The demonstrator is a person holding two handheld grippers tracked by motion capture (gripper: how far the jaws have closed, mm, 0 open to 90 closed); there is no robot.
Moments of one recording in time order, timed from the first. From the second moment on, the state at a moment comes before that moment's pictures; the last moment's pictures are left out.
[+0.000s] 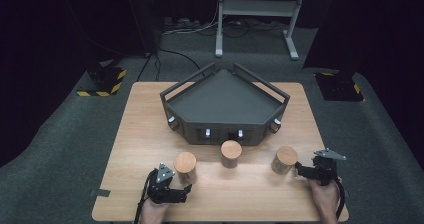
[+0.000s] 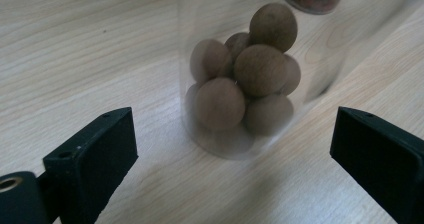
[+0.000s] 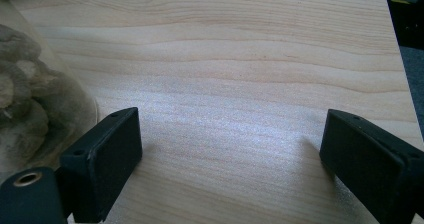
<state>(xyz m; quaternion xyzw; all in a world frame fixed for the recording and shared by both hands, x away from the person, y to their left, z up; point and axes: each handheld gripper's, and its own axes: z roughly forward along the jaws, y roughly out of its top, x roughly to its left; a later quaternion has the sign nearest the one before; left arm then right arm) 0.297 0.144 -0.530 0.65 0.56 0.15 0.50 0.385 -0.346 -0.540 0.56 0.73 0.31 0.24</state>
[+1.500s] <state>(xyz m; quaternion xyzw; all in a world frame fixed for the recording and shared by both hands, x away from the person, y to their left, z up) 0.314 0.118 -0.522 0.62 0.54 0.19 0.53 0.384 -0.346 -0.540 0.56 0.73 0.31 0.24</state>
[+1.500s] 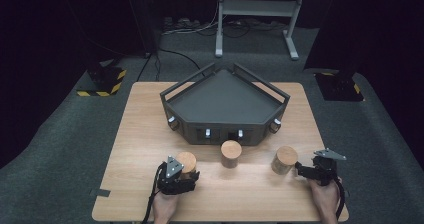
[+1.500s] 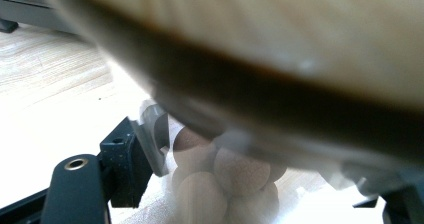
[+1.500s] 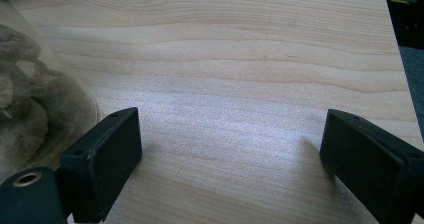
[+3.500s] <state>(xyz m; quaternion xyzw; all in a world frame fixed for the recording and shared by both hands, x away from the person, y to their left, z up) 0.353 0.118 -0.422 0.64 0.52 0.16 0.54 0.384 -0.346 -0.540 0.56 0.73 0.31 0.24</state>
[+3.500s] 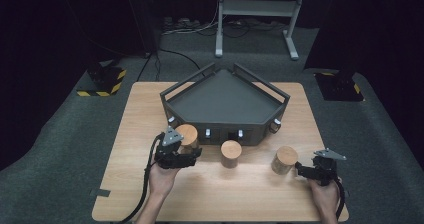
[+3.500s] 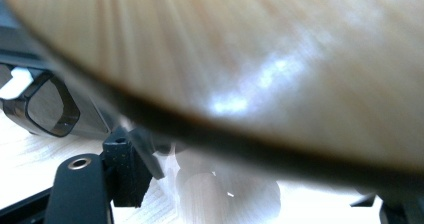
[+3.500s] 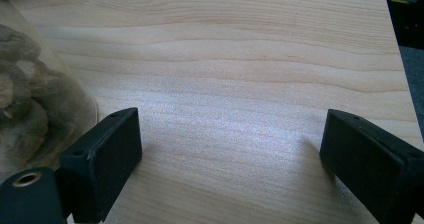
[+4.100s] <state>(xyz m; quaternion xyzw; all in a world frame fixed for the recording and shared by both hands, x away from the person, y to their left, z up) 0.368 0.111 -0.392 0.65 0.50 0.15 0.55 0.384 -0.346 -0.540 0.56 0.73 0.31 0.24</state>
